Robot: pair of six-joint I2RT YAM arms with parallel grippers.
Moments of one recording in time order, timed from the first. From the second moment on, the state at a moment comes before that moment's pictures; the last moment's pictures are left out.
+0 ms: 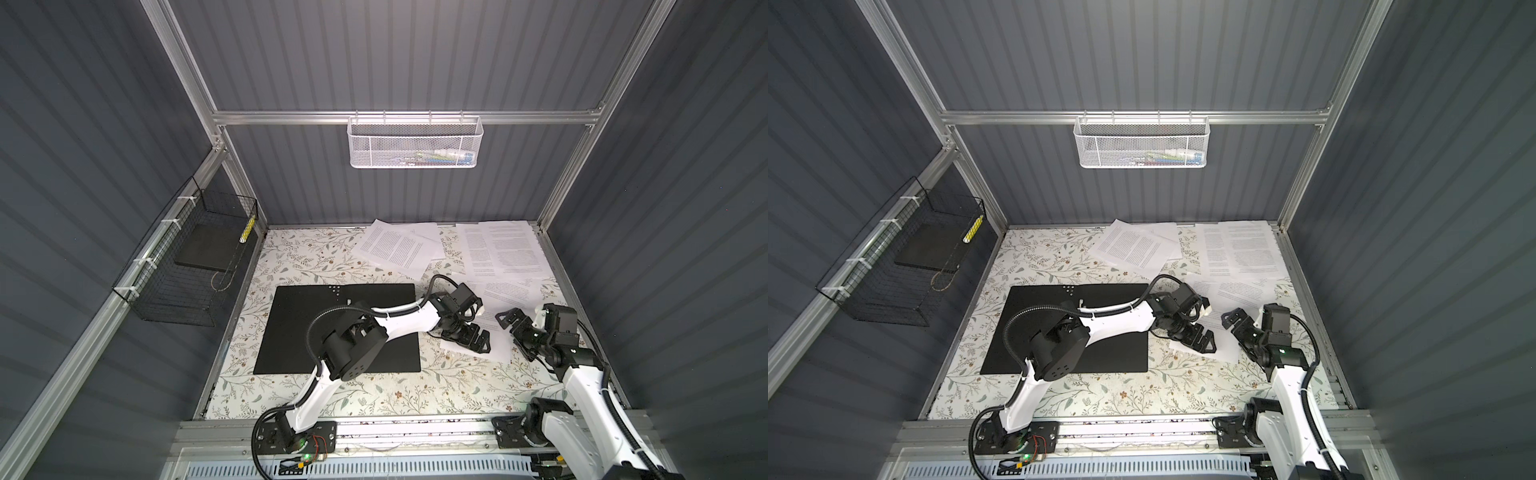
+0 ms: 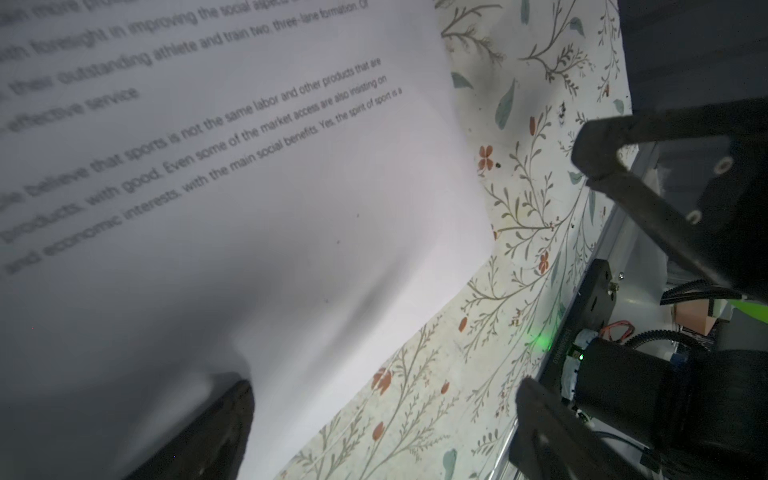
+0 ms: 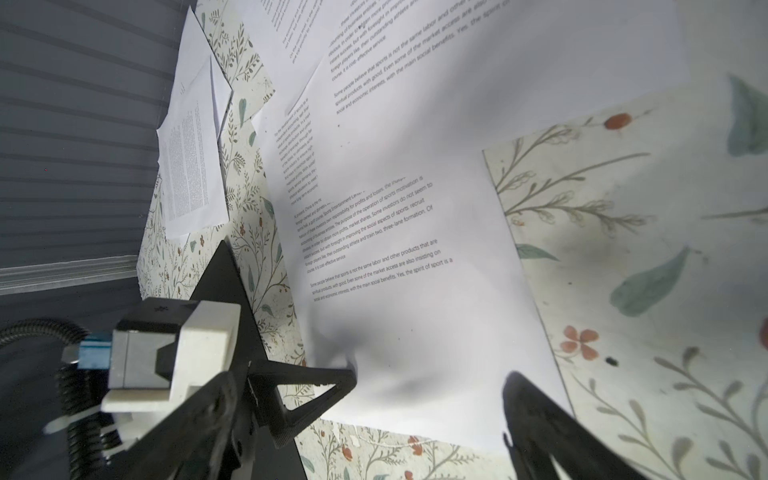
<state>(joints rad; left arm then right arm) -1.04 2.22 1.68 -0.48 0.47 -0.46 -0.13 0.81 0.43 -0.48 -0.36 0.76</state>
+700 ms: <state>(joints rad) -1.07 1.91 1.16 -0.30 0.53 -0.46 -0.12 1.34 0.55 -0.23 -0.39 0.75</state>
